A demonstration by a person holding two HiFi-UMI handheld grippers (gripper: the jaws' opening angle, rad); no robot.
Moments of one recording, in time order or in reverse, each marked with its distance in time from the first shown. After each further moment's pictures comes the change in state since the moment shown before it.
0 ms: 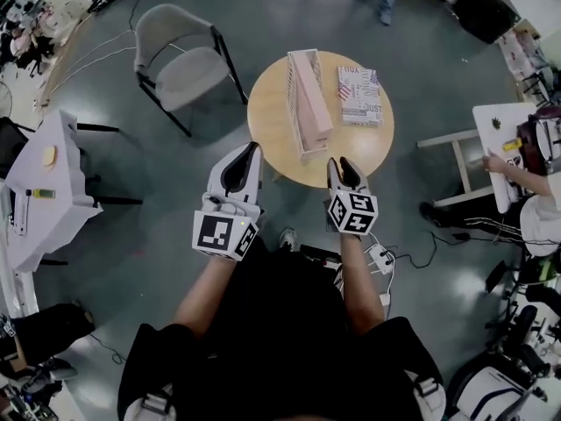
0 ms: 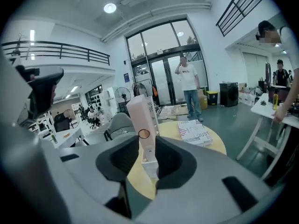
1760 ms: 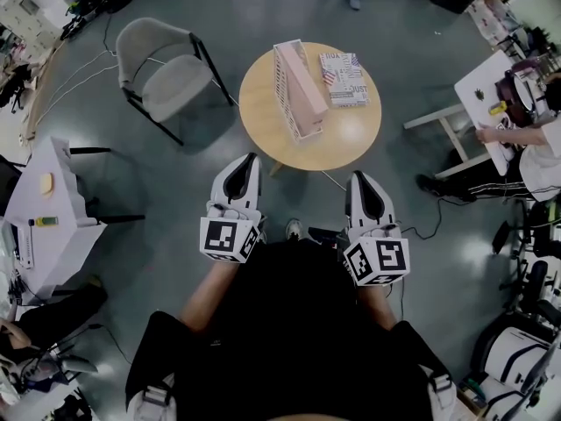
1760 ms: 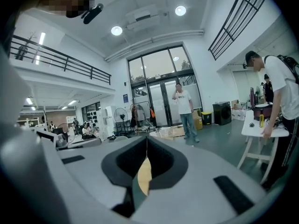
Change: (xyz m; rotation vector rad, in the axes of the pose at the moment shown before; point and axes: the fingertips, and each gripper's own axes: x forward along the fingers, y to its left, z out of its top) left arm -0.049 0.001 -0.018 -0.025 0.073 -0.099; right arm -0.182 0.097 0.116 -0.020 -0.275 -0.081
